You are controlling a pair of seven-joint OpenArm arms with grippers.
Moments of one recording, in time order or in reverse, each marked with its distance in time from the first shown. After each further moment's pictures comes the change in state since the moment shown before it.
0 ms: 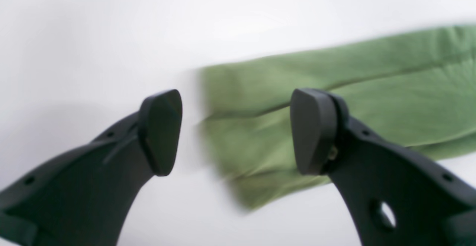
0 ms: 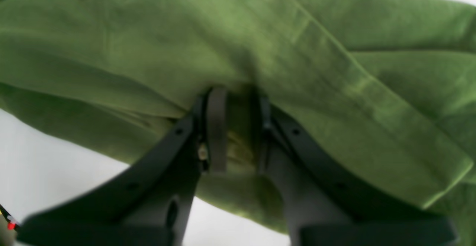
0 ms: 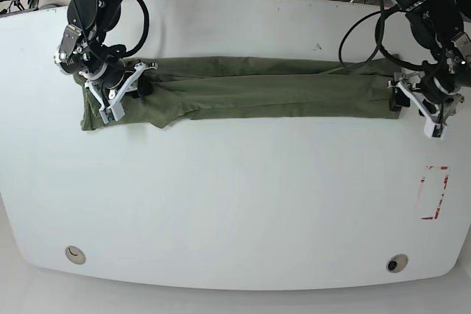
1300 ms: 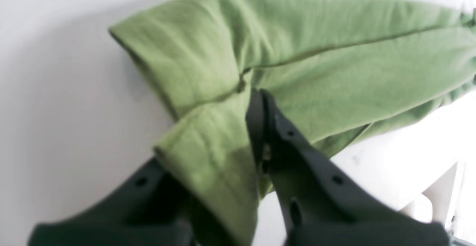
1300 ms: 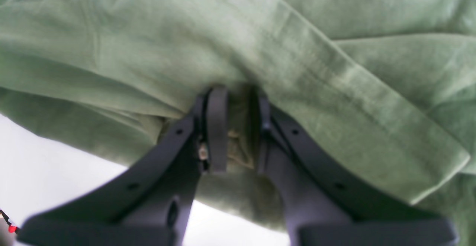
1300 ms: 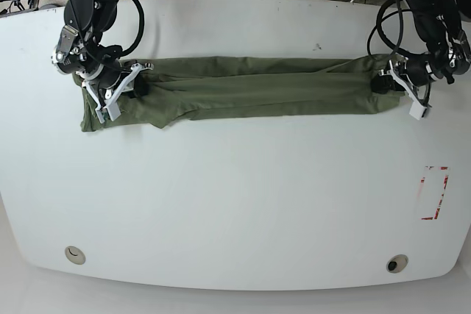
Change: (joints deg) left arm 1.4 -5.1 4.1 -23.4 -23.3 0.0 0.8; right arm 0.2 1.2 0.2 -1.8 0.7 0.2 1.4
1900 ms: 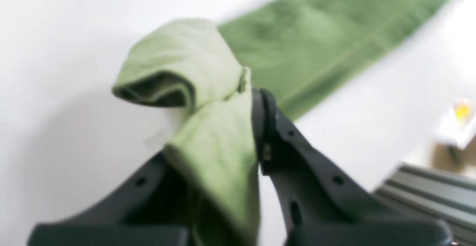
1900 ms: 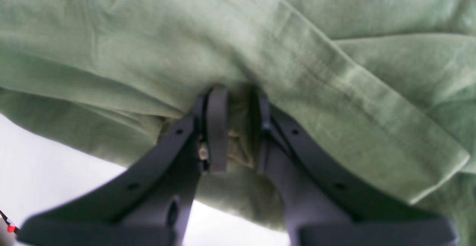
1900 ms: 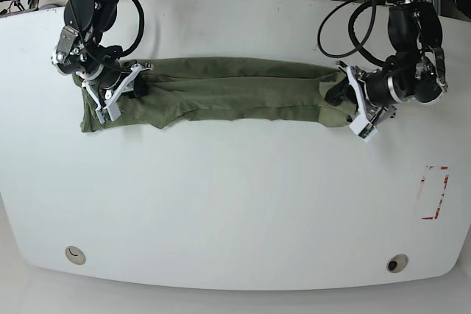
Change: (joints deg) left arm 0.3 2.3 21.3 25.1 0.0 0.0 5.0; right arm 0.1 0.0 -0.1 -0.1 -0.4 0.0 0.0
